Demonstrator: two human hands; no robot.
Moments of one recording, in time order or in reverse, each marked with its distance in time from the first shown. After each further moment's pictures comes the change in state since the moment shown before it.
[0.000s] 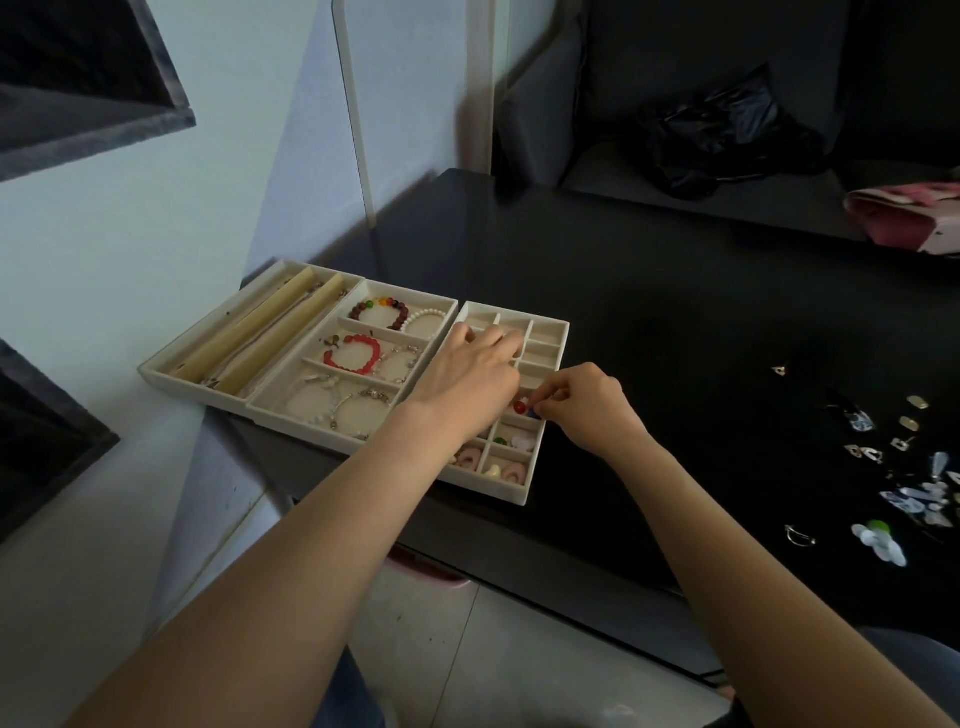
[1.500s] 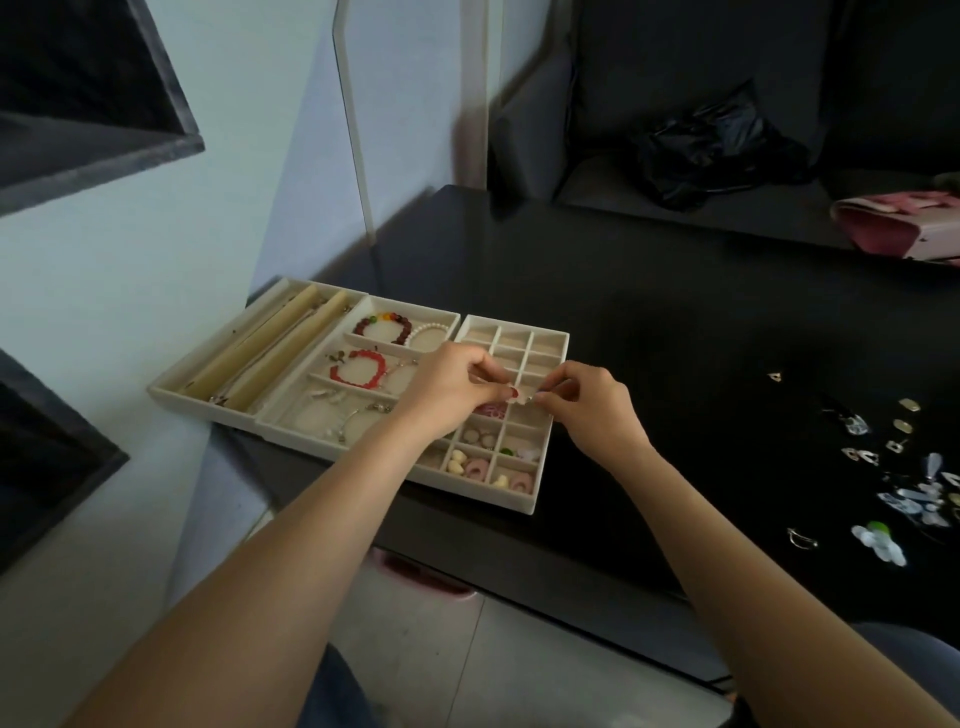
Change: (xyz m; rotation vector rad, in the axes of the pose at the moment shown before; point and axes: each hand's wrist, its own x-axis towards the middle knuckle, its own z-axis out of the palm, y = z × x) left_hand -0.007 -0.023 0.016 -1.125 0.110 -0.417; right_hand -0.006 -0.003 0.003 0.125 0.196 -0.068
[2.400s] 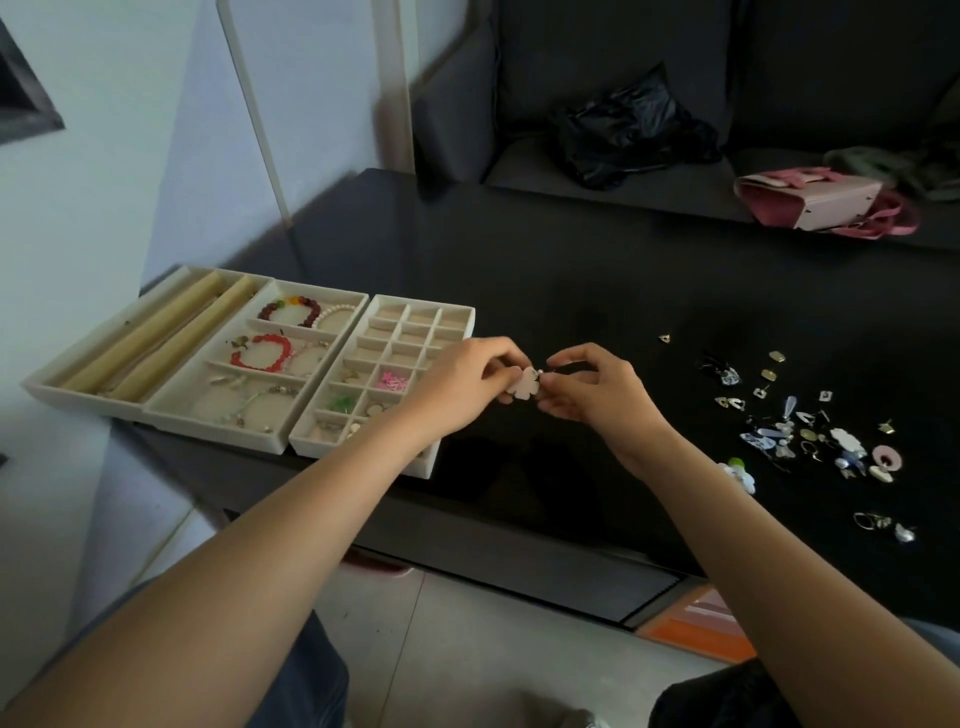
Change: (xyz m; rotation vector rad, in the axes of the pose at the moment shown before) left_hand -0.006 0.058 0.080 0.002 -0.205 0.243; right_hand -0.051 0.046 -0.089 0.505 -0.041 0.191
